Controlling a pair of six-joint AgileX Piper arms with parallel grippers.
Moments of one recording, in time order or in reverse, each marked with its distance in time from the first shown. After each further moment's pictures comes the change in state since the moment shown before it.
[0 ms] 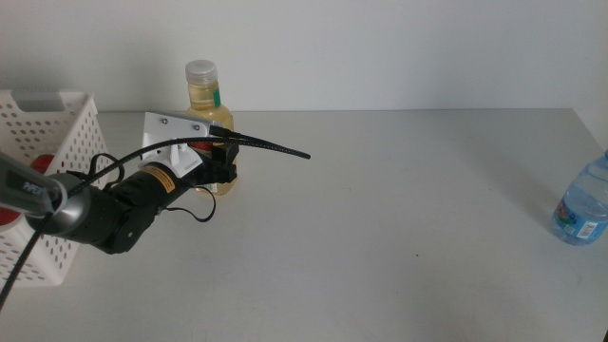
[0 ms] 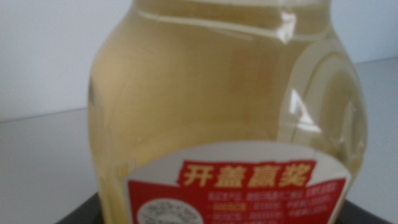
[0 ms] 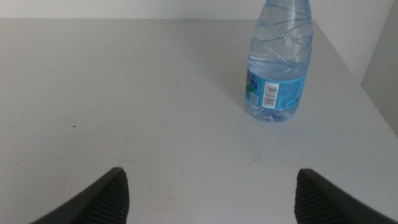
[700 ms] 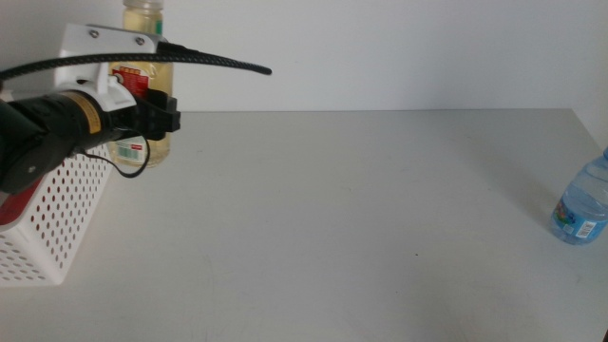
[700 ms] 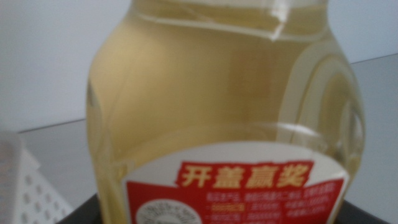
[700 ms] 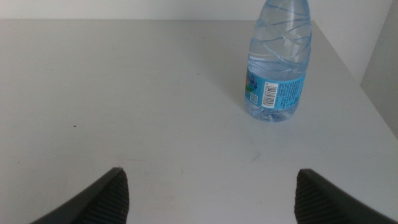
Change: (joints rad) left arm 0.000 -0.588 0.027 0.243 0.792 -0.237; right arm 0.000 0.000 0.000 -0.001 0.000 0.000
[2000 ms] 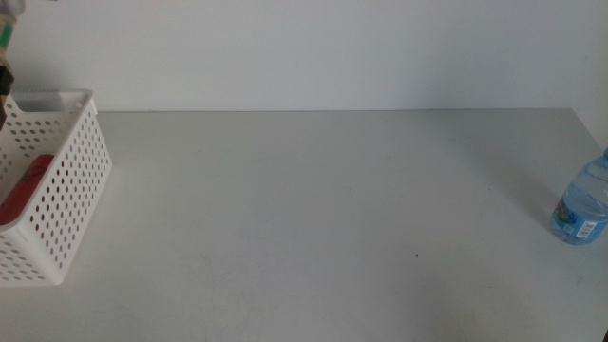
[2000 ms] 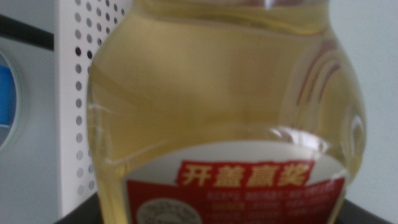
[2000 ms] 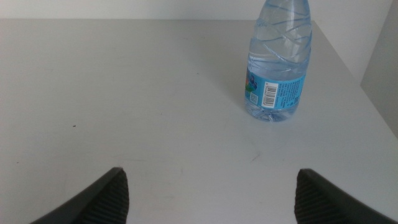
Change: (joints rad) left arm 0.330 0.091 -0.688 -0.454 1.309 0.689; right arm 0.000 0.000 0.000 0.000 0.000 0.000
